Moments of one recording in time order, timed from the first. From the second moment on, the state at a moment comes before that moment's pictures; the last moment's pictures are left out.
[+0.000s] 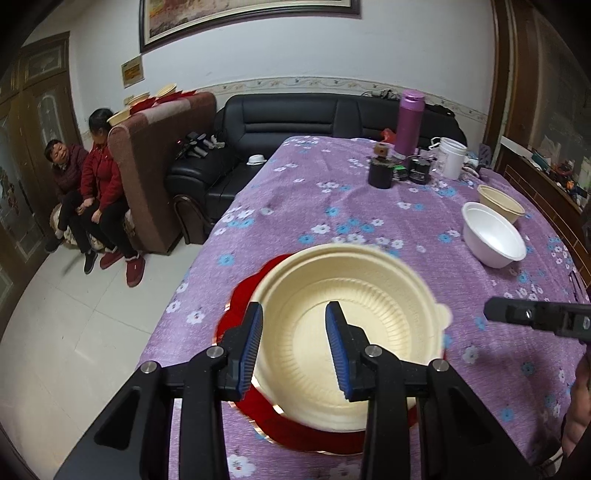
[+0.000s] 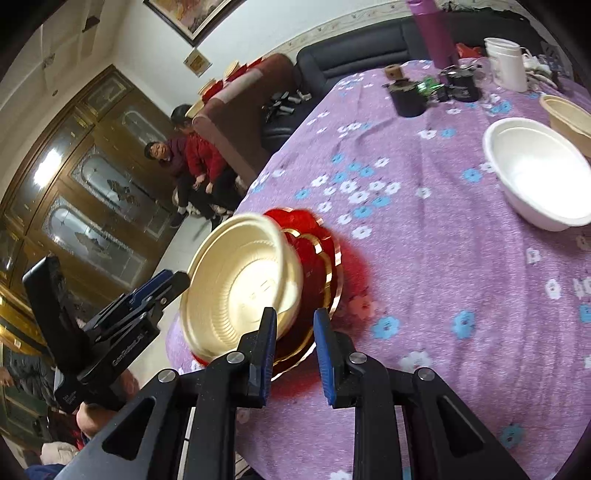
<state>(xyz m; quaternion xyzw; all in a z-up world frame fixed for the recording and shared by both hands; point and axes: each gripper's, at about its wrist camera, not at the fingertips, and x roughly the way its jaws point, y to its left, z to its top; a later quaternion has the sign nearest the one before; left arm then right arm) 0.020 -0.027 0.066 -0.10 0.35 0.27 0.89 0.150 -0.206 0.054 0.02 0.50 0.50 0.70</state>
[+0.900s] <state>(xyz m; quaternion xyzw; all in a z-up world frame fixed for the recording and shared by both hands) 0.206 -0.153 0.056 -0.07 0.40 0.12 0.91 0.319 -0.327 0.038 0.07 0.45 0.39 0.80</state>
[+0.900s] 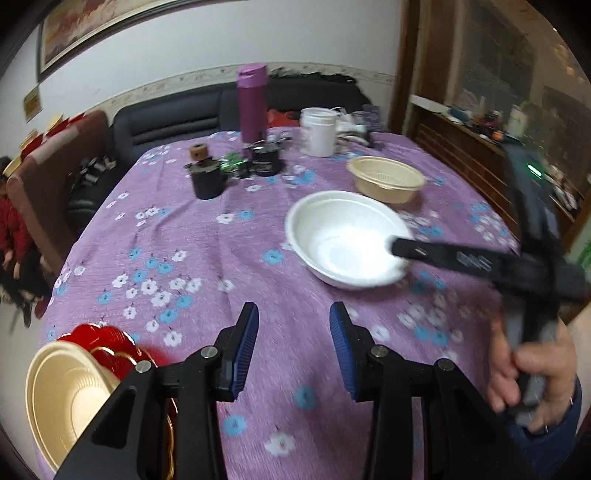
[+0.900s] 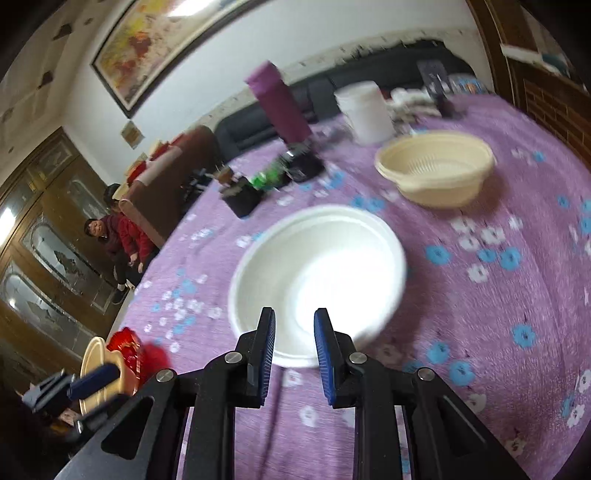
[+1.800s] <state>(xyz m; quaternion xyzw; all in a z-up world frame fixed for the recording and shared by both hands) 0.327 -0.117 0.007 -0.16 0.43 0.14 0.88 0.360 -0.364 0.012 0.14 0.47 0.31 0.81</state>
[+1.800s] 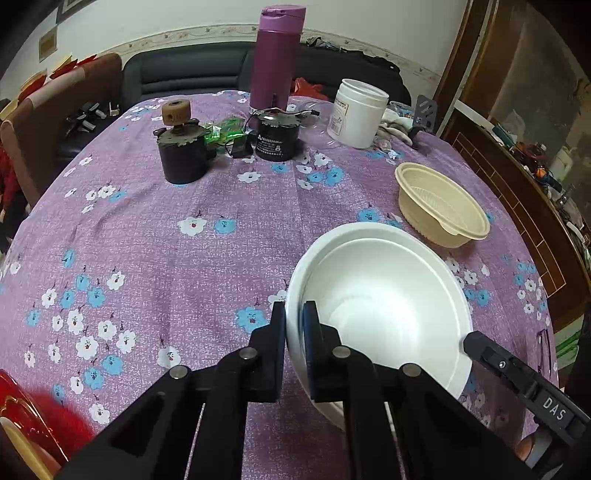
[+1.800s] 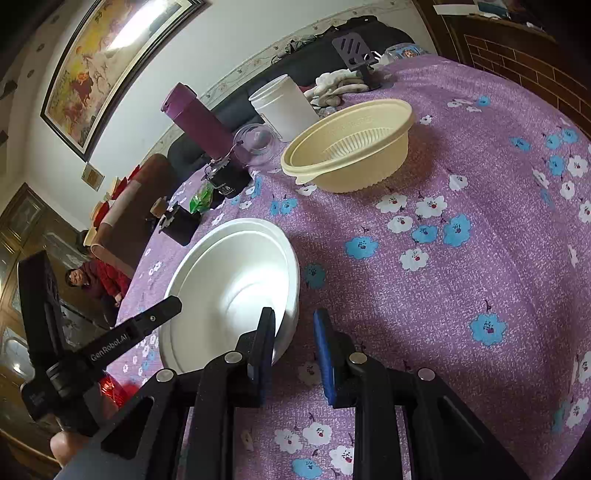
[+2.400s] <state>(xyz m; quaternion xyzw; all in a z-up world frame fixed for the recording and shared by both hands) 0.287 -0.128 0.035 -0.13 0.41 0.15 0.89 0.334 -0.354 0.038 0.09 0.42 0.35 0.83</state>
